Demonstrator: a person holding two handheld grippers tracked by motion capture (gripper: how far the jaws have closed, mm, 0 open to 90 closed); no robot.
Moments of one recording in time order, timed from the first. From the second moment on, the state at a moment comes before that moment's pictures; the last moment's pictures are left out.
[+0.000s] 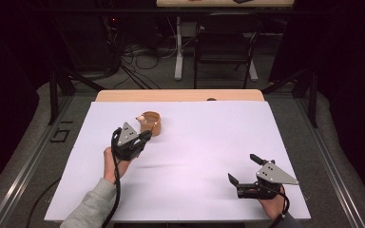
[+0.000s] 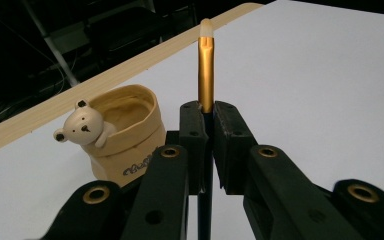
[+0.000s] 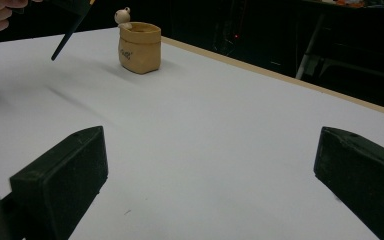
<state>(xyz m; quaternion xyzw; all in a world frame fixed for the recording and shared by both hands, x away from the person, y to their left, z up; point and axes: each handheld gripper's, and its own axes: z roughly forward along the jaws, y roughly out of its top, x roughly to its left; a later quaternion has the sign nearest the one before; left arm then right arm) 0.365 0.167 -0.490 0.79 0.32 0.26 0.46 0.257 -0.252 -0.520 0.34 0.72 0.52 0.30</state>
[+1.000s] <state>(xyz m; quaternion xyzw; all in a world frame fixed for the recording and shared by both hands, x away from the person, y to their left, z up) 0.386 0.168 -0.486 0.75 0.35 0.28 0.49 0.257 -0.253 -0.520 0.34 0.72 0.53 0.30</state>
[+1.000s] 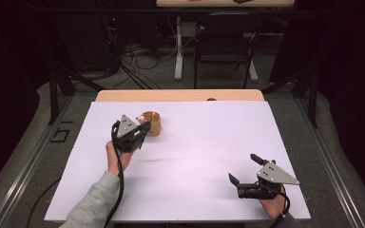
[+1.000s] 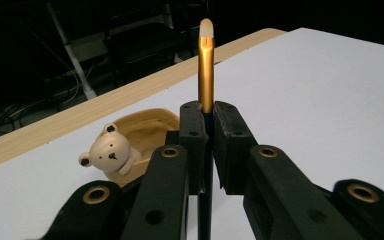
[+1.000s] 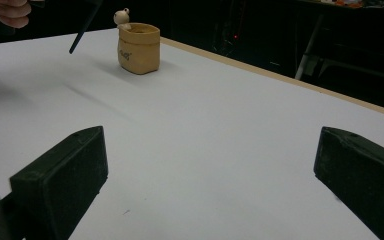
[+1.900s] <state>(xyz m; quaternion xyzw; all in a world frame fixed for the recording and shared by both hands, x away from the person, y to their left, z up) 0.409 0.167 -0.471 0.73 0.37 0.27 0.51 0.257 -0.253 -0.520 0.34 0.72 0.52 0.30</state>
